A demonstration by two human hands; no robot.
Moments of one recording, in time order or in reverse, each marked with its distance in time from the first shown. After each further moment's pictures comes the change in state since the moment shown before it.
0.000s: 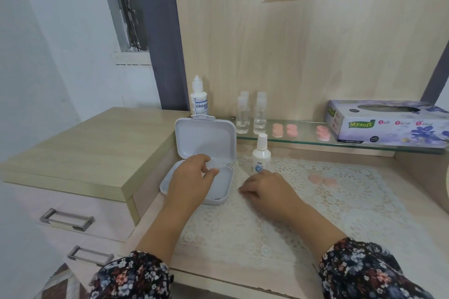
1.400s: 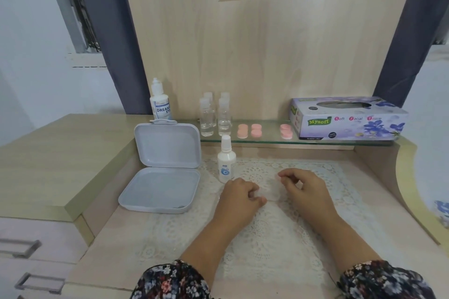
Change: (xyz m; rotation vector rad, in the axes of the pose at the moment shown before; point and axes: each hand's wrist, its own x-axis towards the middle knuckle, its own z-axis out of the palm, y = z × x) left_hand -0.036 0.099 0.108 -0.178 -0.468 -0.002; right_hand -0.079 0.087 -0.028 0.544 0.472 0.552
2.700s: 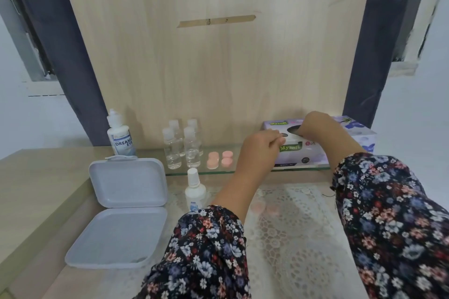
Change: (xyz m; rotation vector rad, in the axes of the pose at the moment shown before) left_hand 0.134 0.119 0.020 -0.236 0.128 0.316; right_hand 0.198 -0.029 -0.109 -0.734 -0.076 0.329
